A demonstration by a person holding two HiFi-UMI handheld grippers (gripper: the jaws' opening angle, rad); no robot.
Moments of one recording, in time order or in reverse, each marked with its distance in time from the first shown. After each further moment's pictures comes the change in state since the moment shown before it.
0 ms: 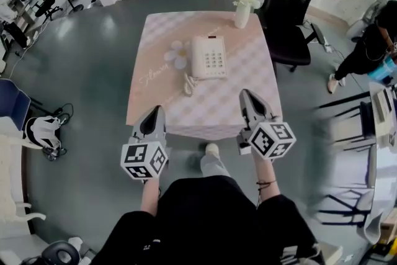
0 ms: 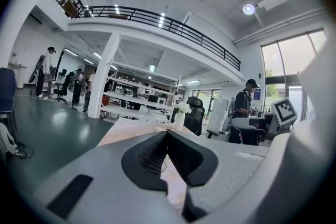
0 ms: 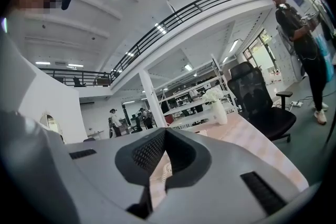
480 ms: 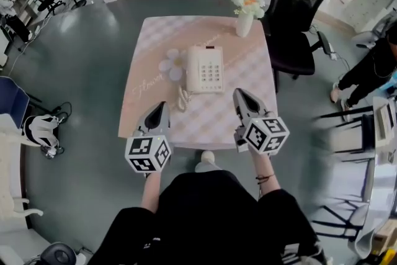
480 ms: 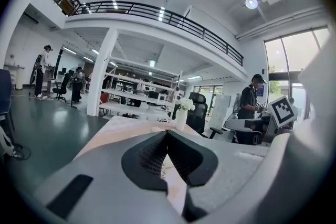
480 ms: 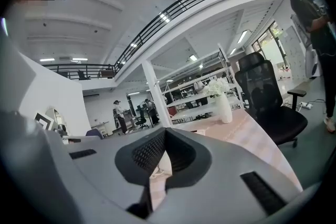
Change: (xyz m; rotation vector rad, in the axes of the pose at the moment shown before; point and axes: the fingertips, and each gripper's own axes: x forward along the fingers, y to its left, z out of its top) left arm 0.098 -0.011 -0.001 0.005 0.046 0.019; right arm 0.081 -0.058 -0.003 -0.035 0.110 0.063
